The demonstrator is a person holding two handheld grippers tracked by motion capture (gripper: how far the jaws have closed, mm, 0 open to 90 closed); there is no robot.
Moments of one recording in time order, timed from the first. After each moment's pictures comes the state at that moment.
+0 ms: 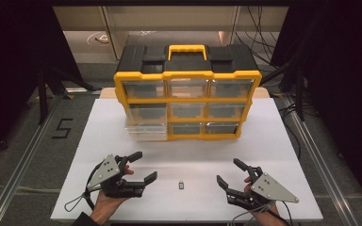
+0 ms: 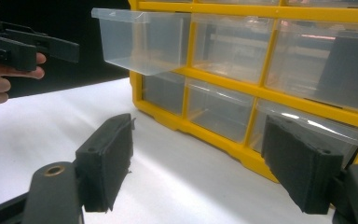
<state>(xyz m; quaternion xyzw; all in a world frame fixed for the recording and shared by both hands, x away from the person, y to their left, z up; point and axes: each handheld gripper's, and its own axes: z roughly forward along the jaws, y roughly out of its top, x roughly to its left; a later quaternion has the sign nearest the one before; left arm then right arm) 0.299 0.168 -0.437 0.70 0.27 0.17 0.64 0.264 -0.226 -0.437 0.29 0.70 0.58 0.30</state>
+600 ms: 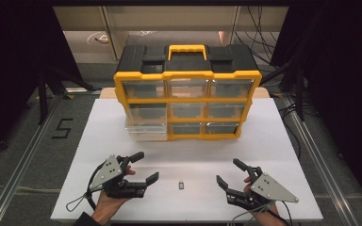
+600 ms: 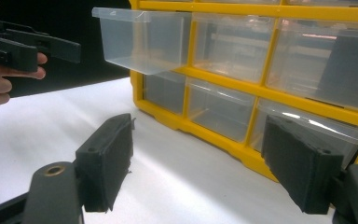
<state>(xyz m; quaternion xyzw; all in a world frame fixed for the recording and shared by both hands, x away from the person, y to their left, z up) 0.298 0.163 -0.437 0.70 0.27 0.17 0.64 0.265 -0.226 -0.437 0.29 0.70 0.58 0.30</state>
